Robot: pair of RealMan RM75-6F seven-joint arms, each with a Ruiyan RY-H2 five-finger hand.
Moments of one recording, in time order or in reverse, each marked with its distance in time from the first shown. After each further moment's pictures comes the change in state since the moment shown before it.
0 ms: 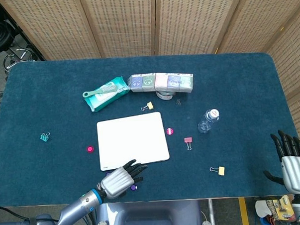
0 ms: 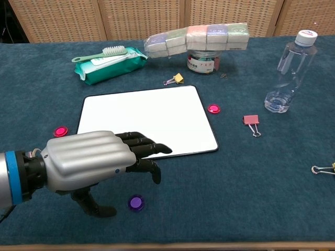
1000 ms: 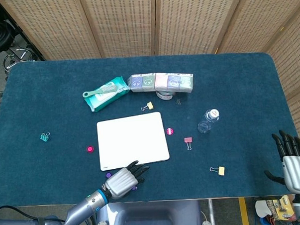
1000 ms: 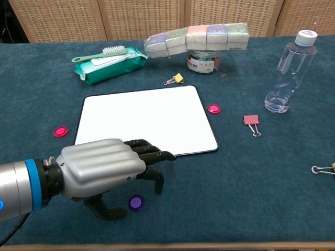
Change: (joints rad) left arm -0.043 -0.060 0.020 0.004 -0.157 0.019 0.132; right arm 0.001 0.008 0.001 -0.003 0.013 -0.007 0.015
